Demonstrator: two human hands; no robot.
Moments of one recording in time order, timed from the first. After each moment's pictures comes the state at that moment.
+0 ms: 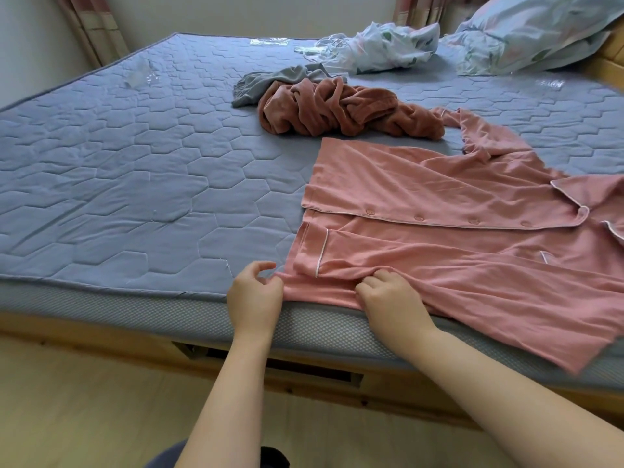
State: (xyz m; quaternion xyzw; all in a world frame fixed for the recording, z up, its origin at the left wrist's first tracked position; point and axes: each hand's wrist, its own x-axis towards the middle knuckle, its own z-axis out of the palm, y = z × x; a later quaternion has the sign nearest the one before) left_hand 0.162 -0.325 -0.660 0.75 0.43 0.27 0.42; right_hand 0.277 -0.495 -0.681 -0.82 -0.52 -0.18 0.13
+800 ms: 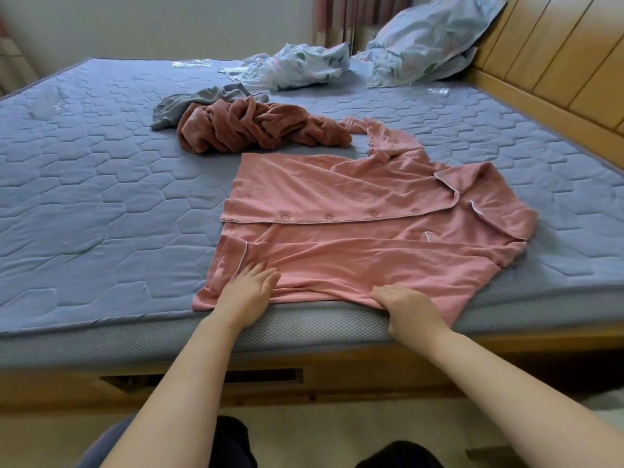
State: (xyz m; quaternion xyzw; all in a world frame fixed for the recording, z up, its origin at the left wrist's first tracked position) left_hand 0.228 -0.362 -0.679 0.96 0.15 -0.07 0.23; right_hand 0.306 -0.651 -0.680 -0.92 -0.37 -0.02 0.09
